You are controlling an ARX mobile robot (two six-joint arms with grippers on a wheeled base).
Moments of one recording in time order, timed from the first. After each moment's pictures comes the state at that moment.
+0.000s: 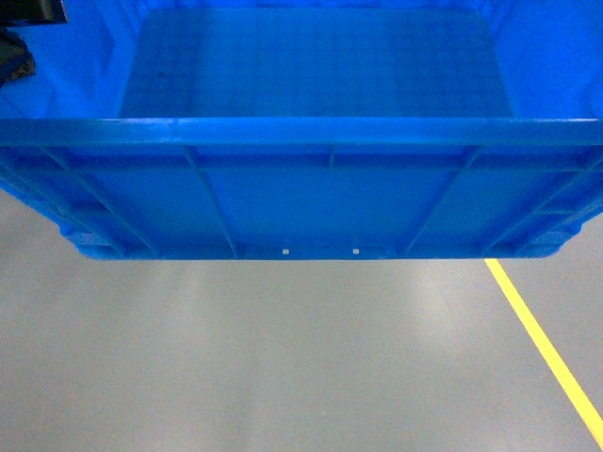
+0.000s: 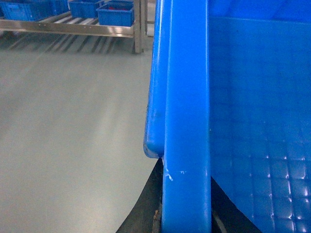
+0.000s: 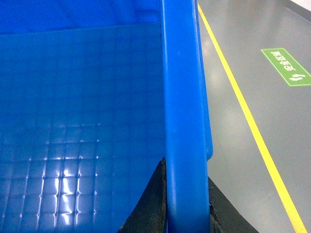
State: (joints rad) left arm -0.21 1.33 0.73 0.40 -0.24 -0.11; right arm 0.16 1.36 0.79 0.35 0.12 0.13
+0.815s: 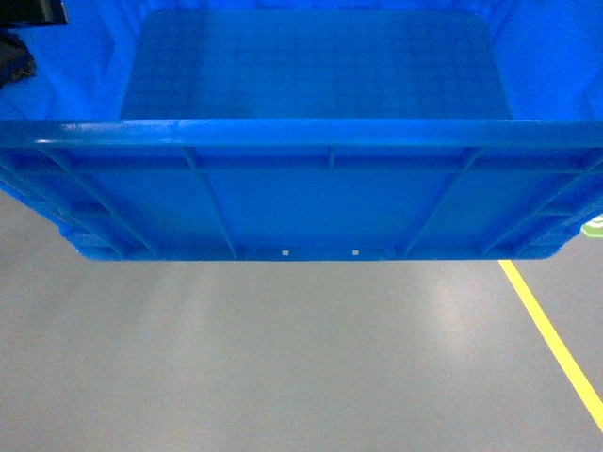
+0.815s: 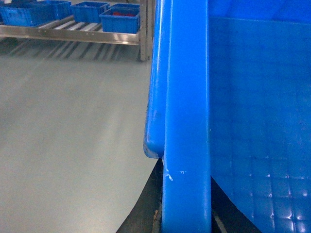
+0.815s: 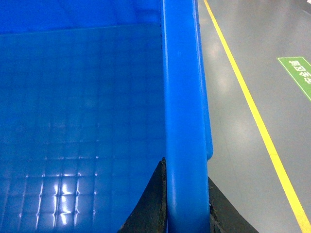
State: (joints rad) left arm -0.21 1.33 0.73 0.40 -0.24 -0.11; right arm 0.16 1.36 0.79 0.35 0.12 0.13
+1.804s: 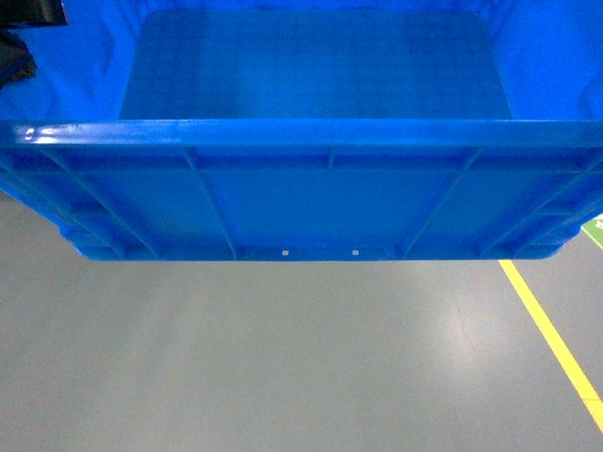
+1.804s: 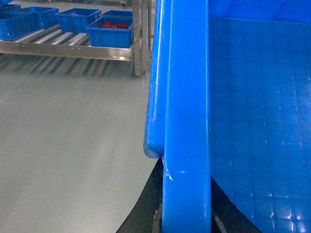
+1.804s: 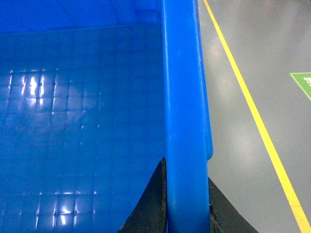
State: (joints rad) left arm -0.21 1.33 0.73 0.40 -0.24 -0.10; right arm 0.16 1.37 0.79 0.35 0.12 0.13
